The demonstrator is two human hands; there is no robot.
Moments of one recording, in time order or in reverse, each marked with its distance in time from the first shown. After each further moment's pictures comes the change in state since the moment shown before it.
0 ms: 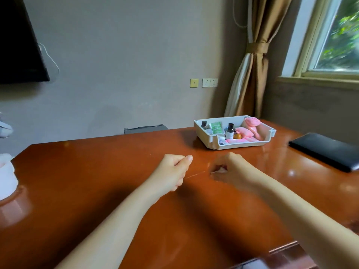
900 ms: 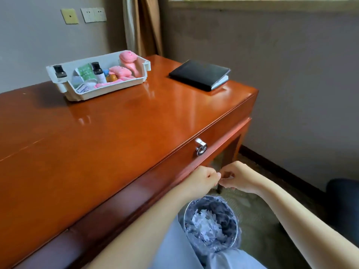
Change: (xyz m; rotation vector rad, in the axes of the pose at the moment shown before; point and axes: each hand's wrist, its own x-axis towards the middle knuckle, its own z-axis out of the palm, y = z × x) left_hand -0.004 -0.029 0.376 0.207 -0.785 0.085; right_hand -0.270 0.252 0.015 0.187 -0.089 0.731
